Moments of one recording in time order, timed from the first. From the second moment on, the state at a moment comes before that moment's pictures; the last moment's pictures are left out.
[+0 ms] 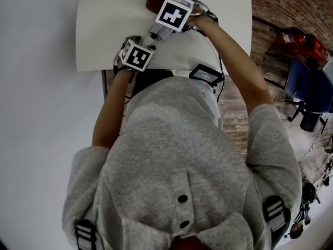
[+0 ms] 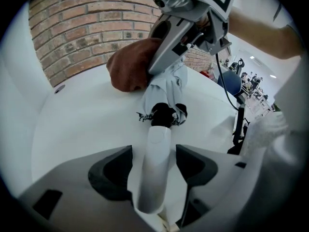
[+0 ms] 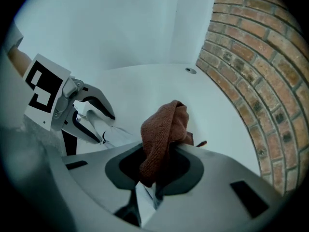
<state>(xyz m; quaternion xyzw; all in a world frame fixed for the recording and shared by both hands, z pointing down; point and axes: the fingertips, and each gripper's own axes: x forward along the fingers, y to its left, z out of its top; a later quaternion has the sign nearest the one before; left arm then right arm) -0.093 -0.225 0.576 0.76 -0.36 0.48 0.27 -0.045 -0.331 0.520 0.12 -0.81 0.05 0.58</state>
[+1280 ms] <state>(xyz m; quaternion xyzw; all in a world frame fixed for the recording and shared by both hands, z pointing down) -0.133 -0.212 0.555 0.80 -0.41 0.37 0.25 0.003 -0.270 0.384 0.31 -0.92 0.15 0.21</state>
